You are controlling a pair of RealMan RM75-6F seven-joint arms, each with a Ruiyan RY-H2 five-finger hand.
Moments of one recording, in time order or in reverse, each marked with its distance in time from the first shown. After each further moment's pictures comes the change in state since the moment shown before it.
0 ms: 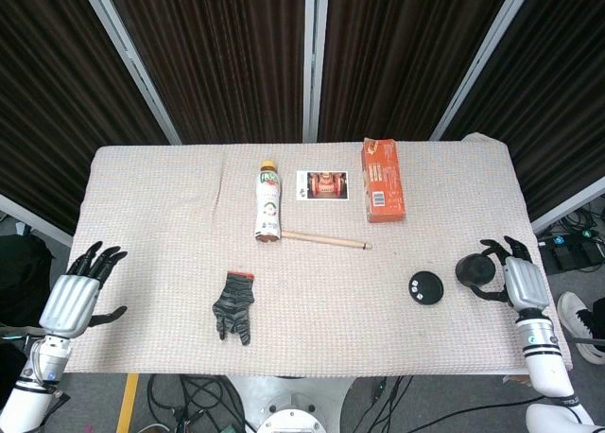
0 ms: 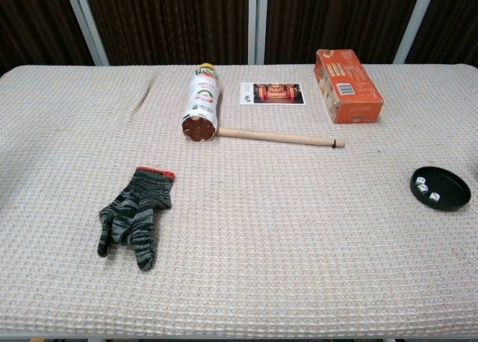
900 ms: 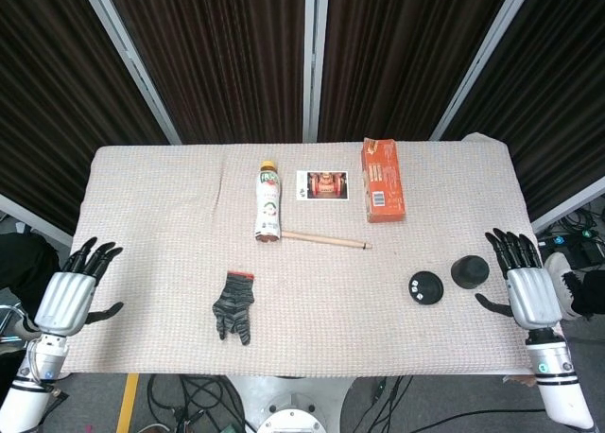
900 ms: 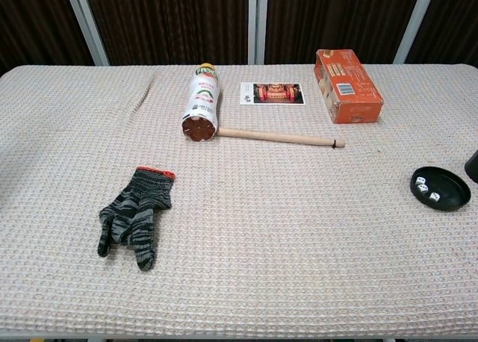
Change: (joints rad) left arm 0.003 0.016 -0.014 -0.027 -0.008 0.017 0.038; right arm -0.095 0.083 -0.050 -0.138 -0.265 0.327 -0.210
